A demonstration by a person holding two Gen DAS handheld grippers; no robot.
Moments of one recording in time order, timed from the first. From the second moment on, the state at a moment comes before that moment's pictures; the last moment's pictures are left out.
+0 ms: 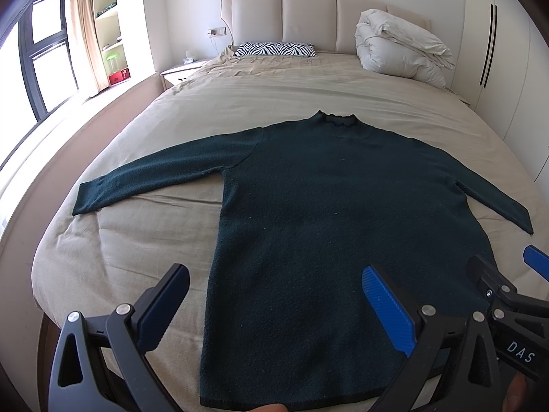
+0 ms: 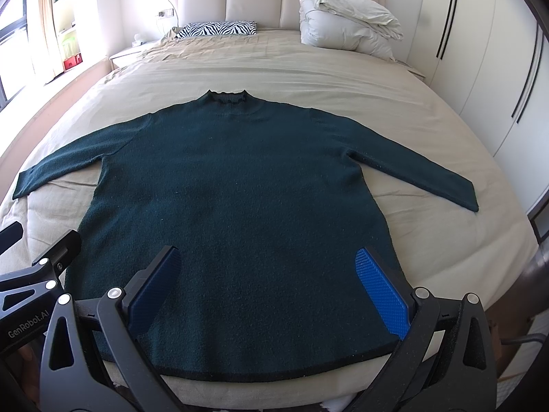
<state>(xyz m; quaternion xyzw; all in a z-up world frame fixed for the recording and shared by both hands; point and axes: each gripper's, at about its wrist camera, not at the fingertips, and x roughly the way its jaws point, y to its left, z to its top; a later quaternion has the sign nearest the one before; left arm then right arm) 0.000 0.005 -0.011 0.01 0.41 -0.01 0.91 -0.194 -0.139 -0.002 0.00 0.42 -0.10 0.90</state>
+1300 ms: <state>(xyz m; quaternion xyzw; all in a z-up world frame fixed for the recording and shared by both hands) 0.130 -0.078 -0.050 0.01 0.46 -0.14 0.88 -0.163 -0.539 -0.085 0.46 0.27 -0.17 0.83</state>
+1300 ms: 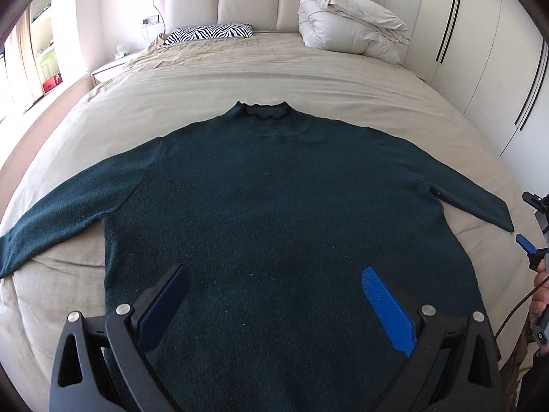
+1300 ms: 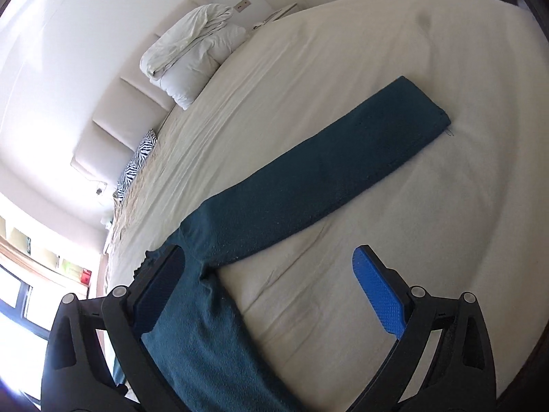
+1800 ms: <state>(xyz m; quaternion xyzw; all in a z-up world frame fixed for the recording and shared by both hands) 0.183 -0.089 -0.074 -0.11 0.48 -0.20 0.85 -0.152 -0.726 -0.226 0.68 0.17 -0.19 0.68</state>
